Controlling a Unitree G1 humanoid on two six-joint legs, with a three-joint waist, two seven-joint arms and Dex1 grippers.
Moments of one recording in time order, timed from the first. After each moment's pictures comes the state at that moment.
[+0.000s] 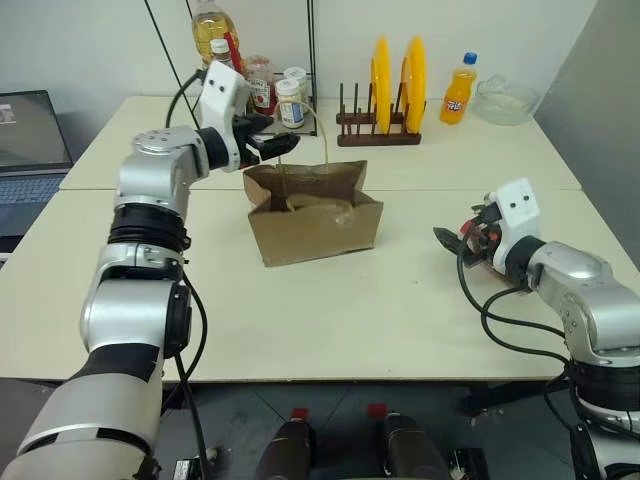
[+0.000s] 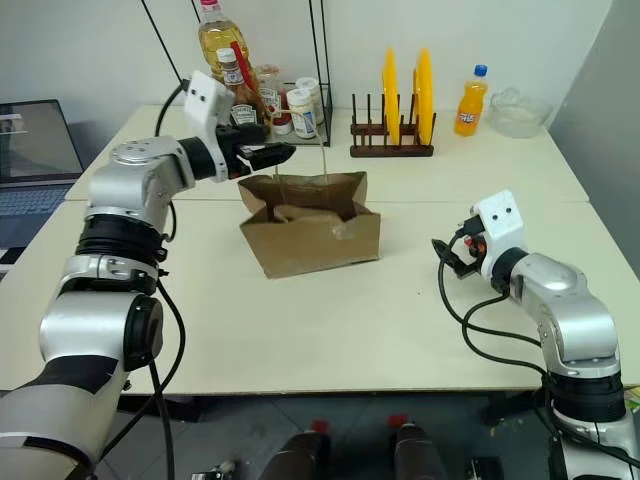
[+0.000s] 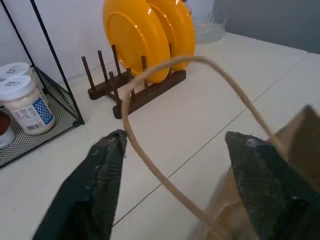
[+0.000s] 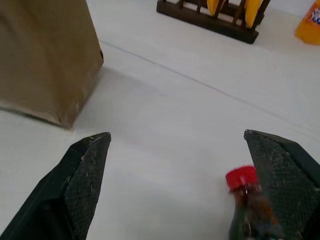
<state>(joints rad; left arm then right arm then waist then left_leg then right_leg) -1.21 0.57 0.04 0.78 -0.20 0.39 -0.86 -0.39 -0.56 -0.11 -0.35 0.25 0.87 0.45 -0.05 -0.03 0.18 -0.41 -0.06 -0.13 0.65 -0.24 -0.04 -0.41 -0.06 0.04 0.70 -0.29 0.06</state>
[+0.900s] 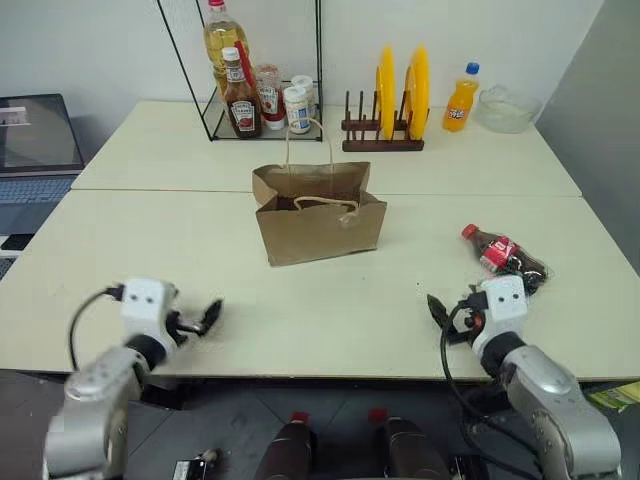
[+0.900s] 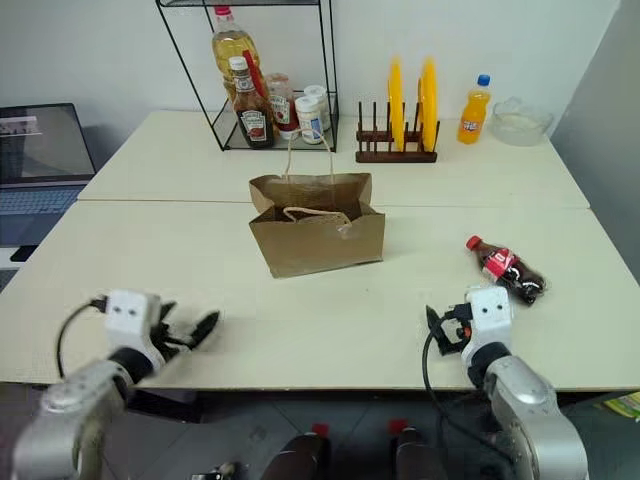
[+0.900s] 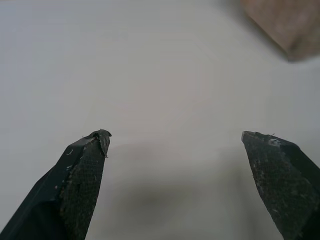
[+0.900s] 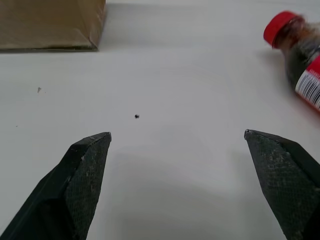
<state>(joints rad) 0.17 0.40 0.32 -0.46 -0.27 0.66 -0.41 0.14 -0.23 -0.07 -0.66 0.21 0.75 0.18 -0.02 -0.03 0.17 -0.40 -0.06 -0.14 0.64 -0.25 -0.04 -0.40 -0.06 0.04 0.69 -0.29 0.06</state>
